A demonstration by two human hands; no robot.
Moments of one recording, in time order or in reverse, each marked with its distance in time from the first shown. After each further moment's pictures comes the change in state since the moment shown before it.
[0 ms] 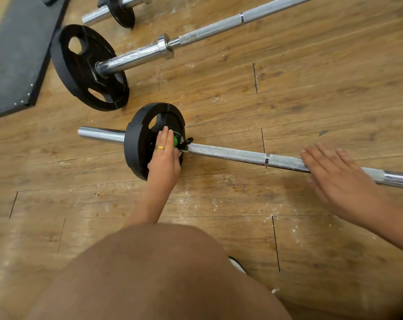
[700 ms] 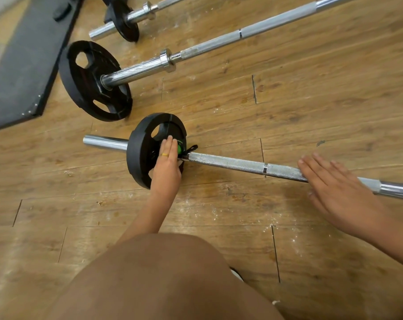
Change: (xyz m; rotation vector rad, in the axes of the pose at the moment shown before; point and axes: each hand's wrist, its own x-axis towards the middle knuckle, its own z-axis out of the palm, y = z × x) left_hand 0.004 0.011 -0.003 0.097 -0.029 -0.034; right_hand -0.004 0.005 0.004 -0.003 0.001 -0.015
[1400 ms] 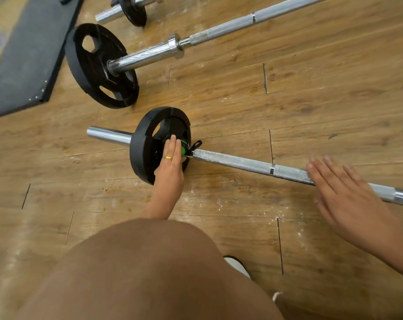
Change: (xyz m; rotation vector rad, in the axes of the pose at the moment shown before) left_hand -0.034 -0.010 0.001 -0.009 -0.018 0.040; right_hand -0.020 -0.015 0.012 -0.005 0.028 -0.008
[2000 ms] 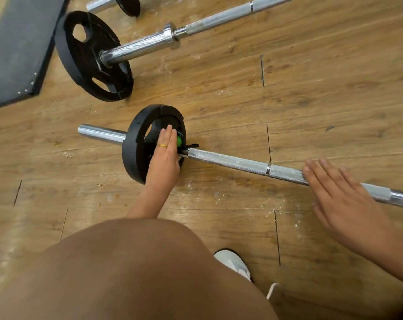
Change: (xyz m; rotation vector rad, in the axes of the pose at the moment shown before) left_hand 0.013 -0.010 0.002 0.022 0.034 0.040; right_hand -0.018 -0.014 0.004 -0.027 0.021 -0.027
